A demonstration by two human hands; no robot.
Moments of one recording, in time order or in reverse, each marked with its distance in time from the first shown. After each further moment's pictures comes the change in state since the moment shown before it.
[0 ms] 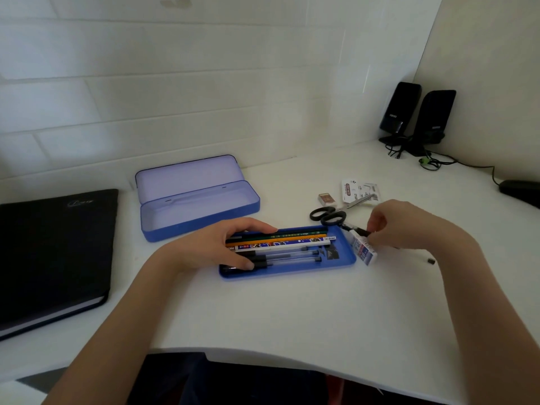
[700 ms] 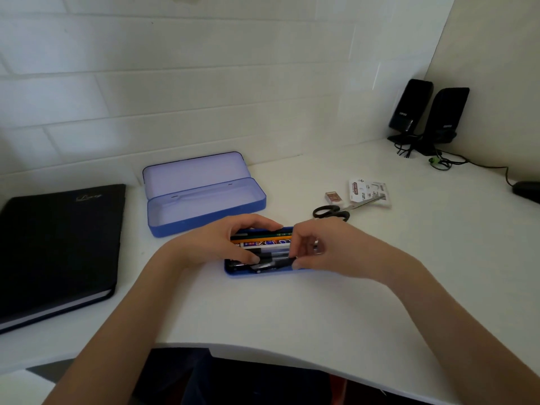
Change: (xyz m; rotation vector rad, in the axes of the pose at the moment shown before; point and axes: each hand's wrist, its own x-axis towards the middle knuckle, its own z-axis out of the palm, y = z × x) left_hand 0.000 -0.001 0.000 -0.027 0.025 -0.001; right_hand -0.025 -0.076 0.046 0.327 -0.148 -0.654
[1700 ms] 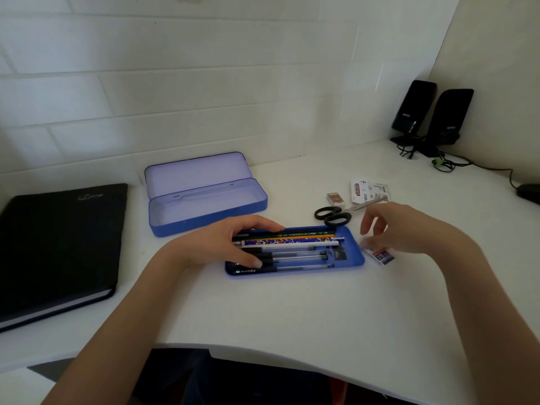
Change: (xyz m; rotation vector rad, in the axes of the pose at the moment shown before) left_hand -0.001 0.002 0.001 0.005 -0.009 0.018; right_hand -0.024 0.044 -0.060 -0.259 0.093 0.591
